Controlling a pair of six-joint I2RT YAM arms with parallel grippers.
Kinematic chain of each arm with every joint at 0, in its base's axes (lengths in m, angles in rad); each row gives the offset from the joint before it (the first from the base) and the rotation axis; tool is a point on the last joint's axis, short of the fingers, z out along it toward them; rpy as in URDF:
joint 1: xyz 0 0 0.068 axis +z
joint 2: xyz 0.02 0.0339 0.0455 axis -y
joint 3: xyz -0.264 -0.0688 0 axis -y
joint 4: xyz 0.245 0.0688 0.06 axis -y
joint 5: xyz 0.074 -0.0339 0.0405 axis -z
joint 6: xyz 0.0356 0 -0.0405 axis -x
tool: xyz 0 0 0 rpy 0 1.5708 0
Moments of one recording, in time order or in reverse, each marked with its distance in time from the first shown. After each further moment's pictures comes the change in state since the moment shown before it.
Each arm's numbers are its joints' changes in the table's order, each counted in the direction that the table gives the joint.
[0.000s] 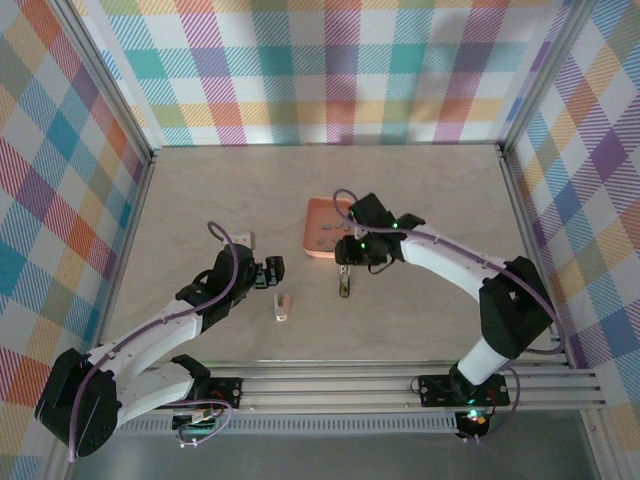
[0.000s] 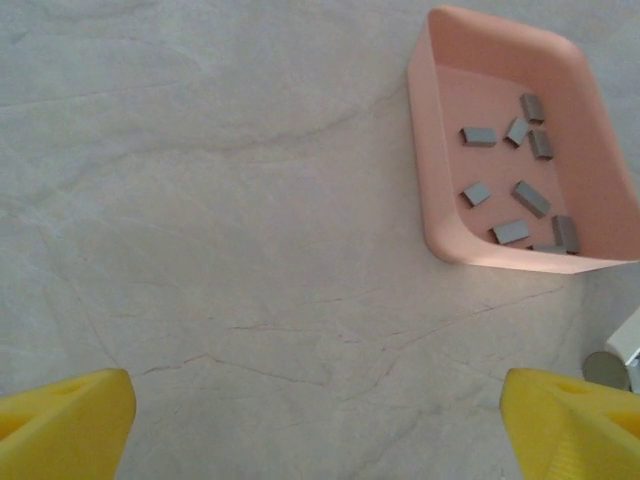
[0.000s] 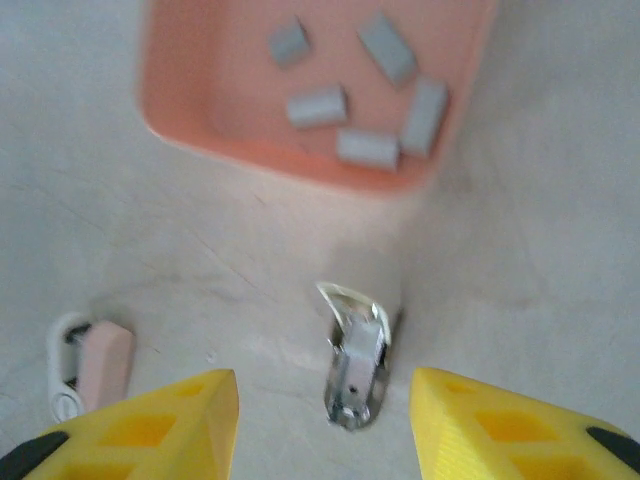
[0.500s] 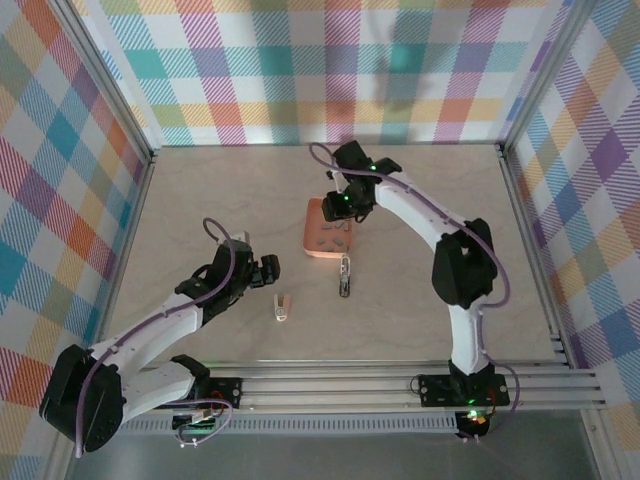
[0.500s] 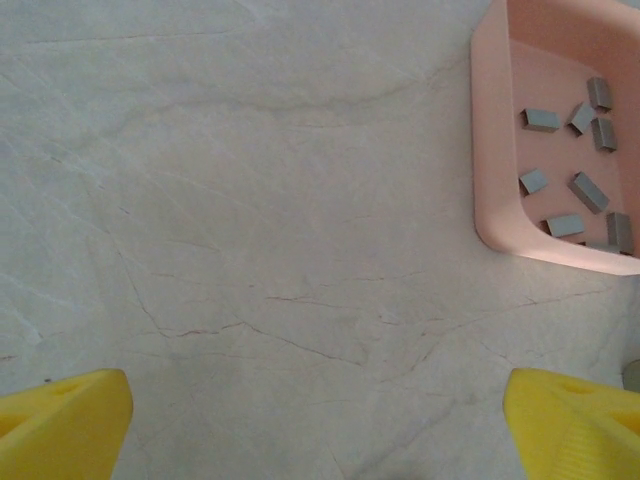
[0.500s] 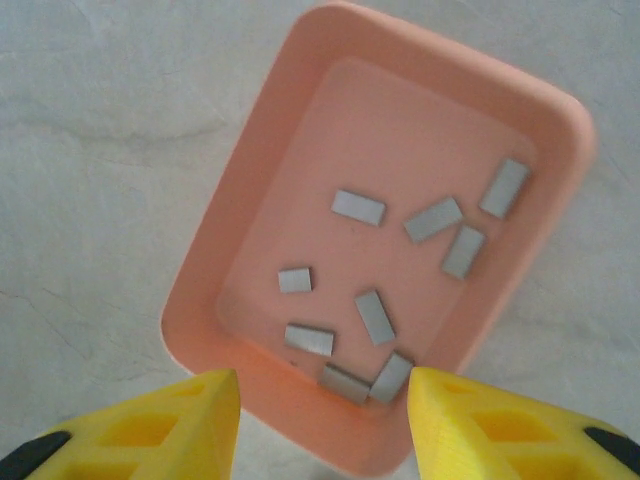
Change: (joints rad) left arm 0.047 -0.040 0.046 -0.103 0.016 0.059; right arm -0.084 -0.461 0.679 -0.288 -0.016 0.318
